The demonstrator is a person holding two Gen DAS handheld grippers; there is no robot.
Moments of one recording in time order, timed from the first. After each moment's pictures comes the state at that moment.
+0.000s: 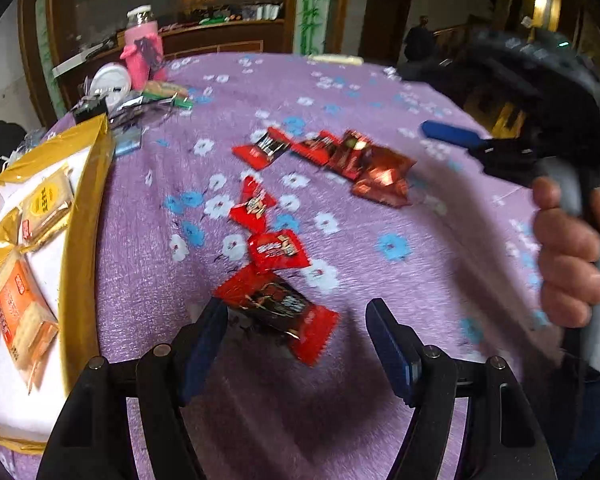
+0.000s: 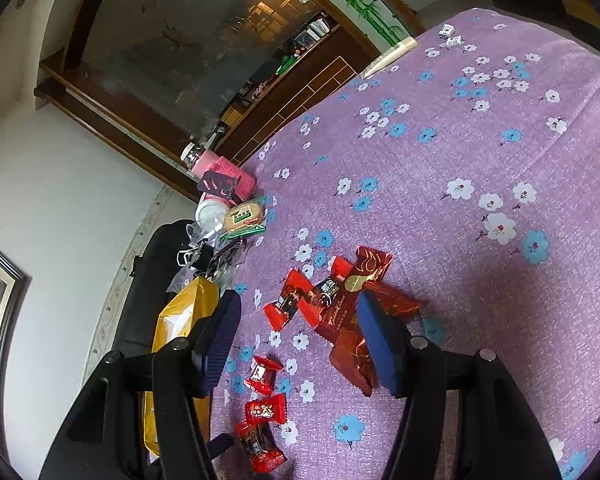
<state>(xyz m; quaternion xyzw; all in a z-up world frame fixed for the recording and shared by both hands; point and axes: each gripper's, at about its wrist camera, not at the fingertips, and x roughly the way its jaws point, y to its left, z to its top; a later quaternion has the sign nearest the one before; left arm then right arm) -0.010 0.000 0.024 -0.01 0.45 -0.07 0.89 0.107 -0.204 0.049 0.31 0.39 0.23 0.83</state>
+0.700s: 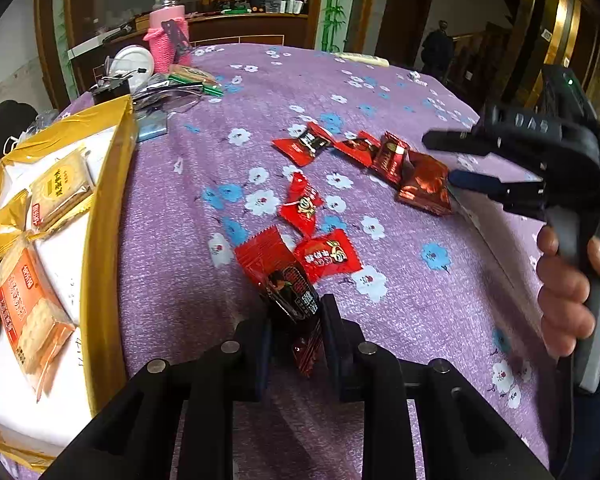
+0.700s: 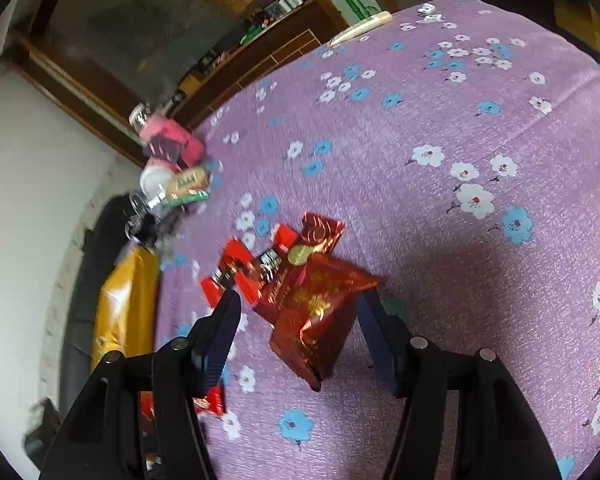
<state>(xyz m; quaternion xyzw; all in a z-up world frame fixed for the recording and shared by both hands) 0.000 0.032 0.023 -0.03 0.45 -0.06 0.89 0.116 -0.182 0.020 0.22 0.46 0.17 0.84</state>
